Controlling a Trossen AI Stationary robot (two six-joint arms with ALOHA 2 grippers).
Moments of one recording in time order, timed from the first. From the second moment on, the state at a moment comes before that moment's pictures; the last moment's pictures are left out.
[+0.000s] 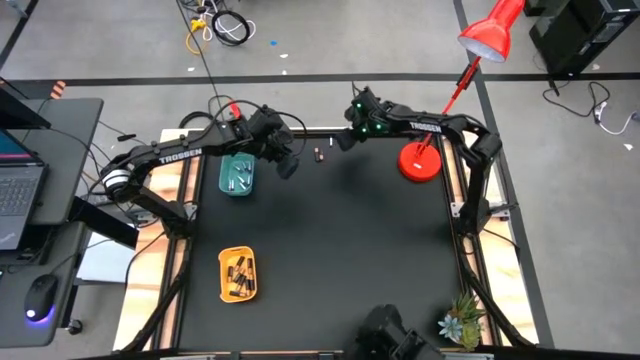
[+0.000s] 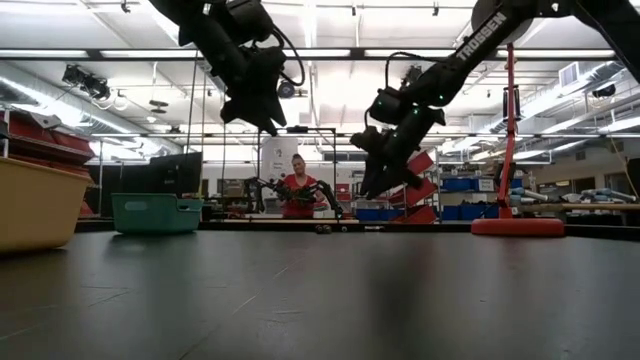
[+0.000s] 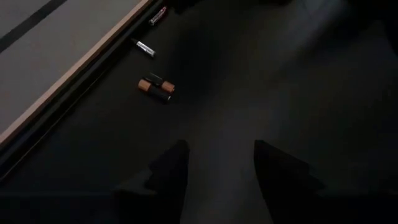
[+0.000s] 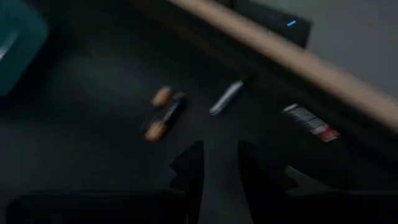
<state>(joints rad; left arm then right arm) 0.50 1.46 1.21 -0.56 0.09 -0.15 -0.76 1.93 1.34 -0.34 -0.26 0.29</state>
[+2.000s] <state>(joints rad) 0.49 1.48 1.21 -0.48 -0.03 -0.27 -0.79 2.04 1.34 -0.40 -0.13 -0.52</state>
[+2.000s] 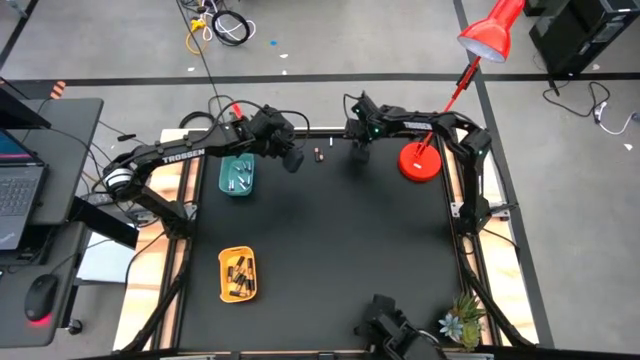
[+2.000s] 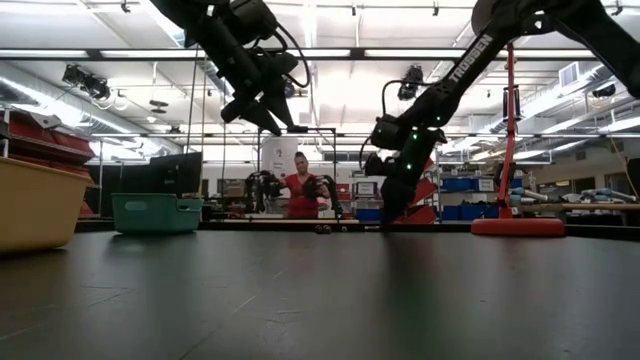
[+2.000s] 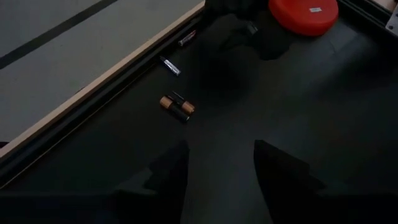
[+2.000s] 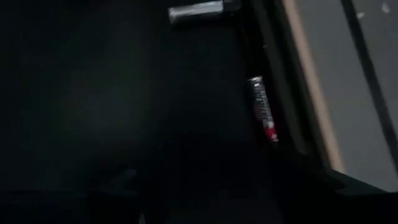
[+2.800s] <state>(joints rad) 0.49 1.48 1.21 -0.50 -0.03 -0.27 -0.79 2.09 1.42 -0.37 -0.20 -0.42</state>
